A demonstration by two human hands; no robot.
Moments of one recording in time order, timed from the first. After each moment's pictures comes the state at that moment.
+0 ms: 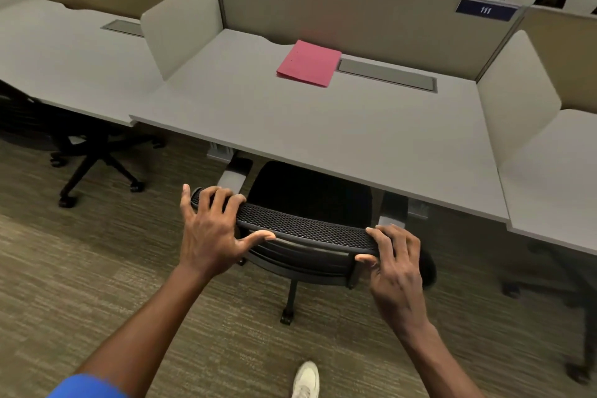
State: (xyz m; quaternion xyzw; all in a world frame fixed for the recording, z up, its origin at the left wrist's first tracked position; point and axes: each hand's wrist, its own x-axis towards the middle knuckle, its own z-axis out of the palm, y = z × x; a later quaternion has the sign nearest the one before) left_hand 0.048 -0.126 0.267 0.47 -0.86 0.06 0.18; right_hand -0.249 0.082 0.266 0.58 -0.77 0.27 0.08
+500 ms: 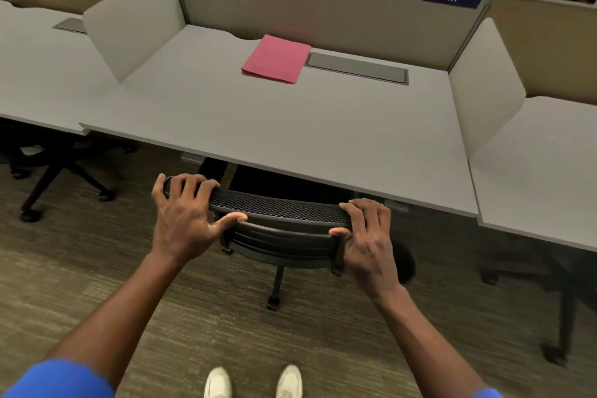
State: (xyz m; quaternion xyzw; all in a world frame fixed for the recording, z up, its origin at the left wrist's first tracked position) left_hand -0.024 -0.170 0.268 0.45 -0.87 0.08 0.19; right_hand -0.334 0.031 0.253 0.59 -0.75 0.28 0.09
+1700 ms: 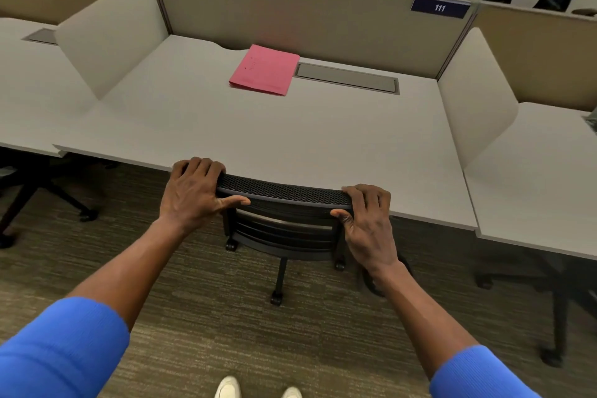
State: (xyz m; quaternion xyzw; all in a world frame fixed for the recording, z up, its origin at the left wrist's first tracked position) left_hand -0.078 -0.294 0.275 0.37 -0.91 0.11 0.14; right_hand -0.379 -0.052 0.261 0.57 -0.77 0.26 0.11
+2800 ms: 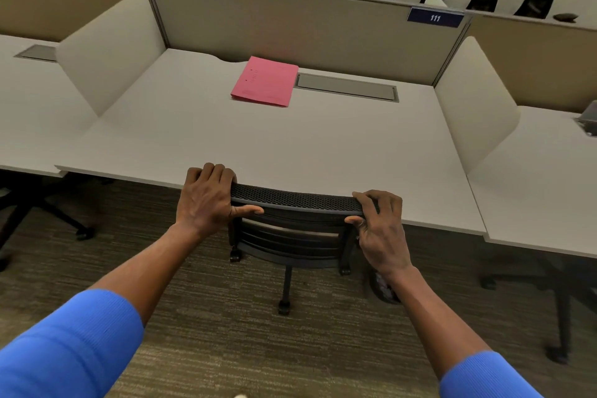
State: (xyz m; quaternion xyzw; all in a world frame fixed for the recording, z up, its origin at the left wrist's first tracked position) left_hand -0.080 -0.329 0.280 0.34 -0.92 0.12 0.15; right_hand -0.370 -0.073 0.266 0.55 -0.79 0.25 0.11
